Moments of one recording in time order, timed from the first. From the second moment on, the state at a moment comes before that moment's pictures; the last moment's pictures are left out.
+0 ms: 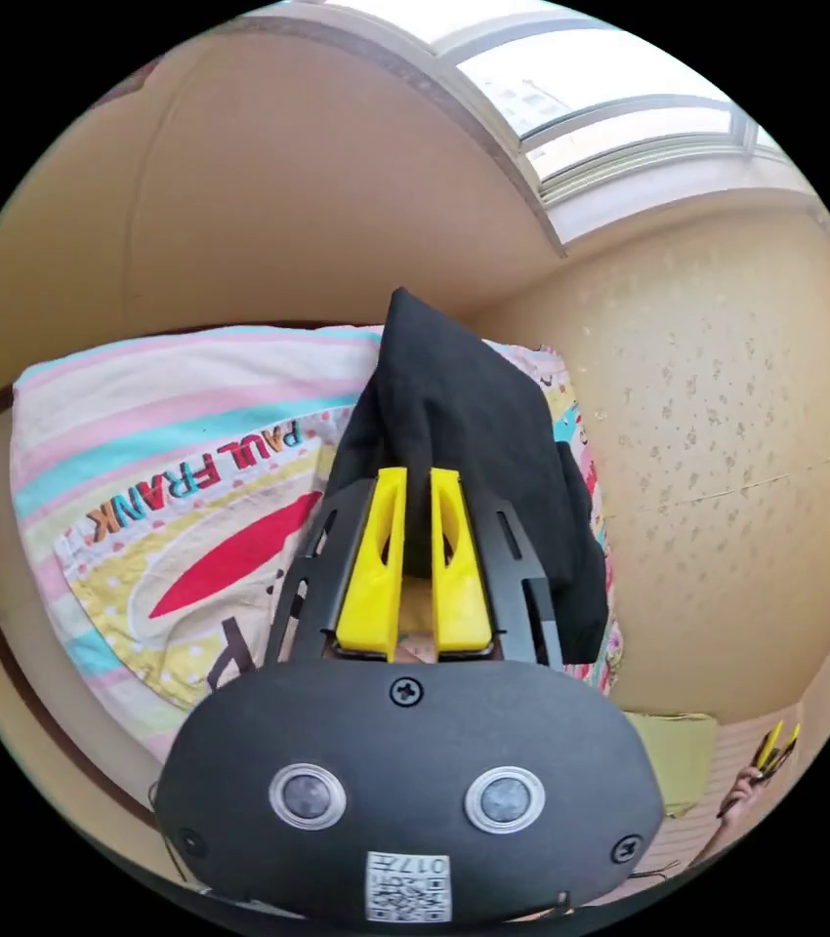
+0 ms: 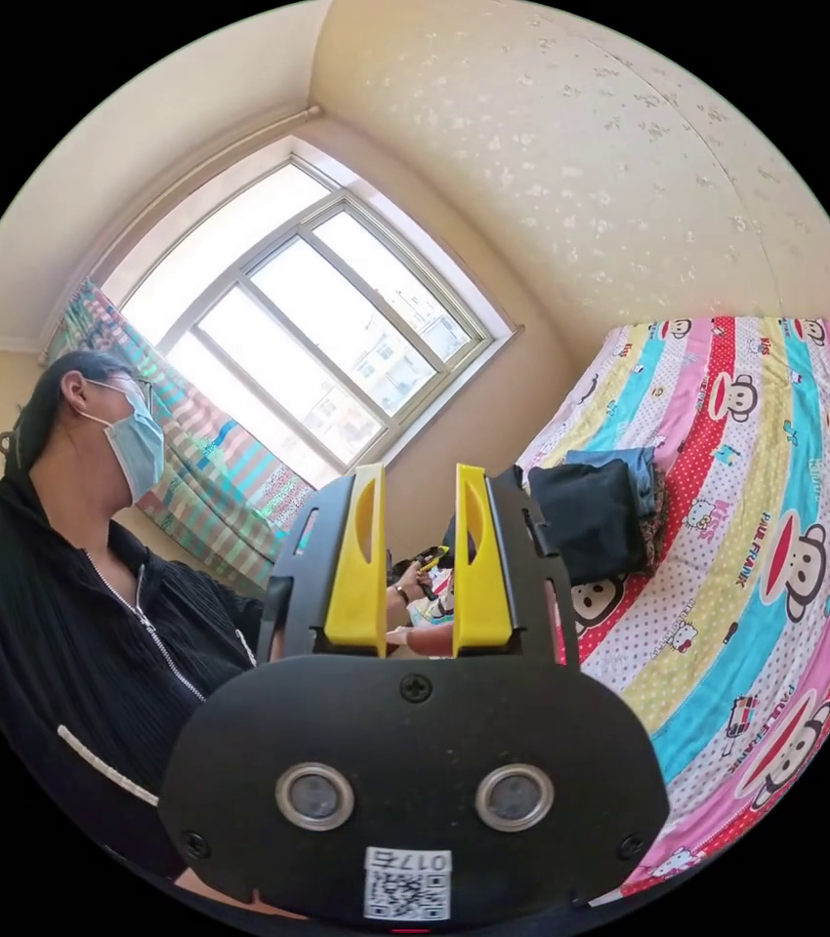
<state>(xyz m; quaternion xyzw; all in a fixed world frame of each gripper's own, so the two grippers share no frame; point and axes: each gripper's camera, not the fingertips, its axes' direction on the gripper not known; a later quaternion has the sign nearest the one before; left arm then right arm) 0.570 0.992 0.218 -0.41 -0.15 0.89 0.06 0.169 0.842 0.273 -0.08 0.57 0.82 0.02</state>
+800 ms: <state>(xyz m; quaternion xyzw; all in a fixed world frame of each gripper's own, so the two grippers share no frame) 0.429 0.999 -0.359 -0.88 0.04 0.23 -0.41 0.273 0.675 0.267 -0.30 0.50 0.81 0.04</state>
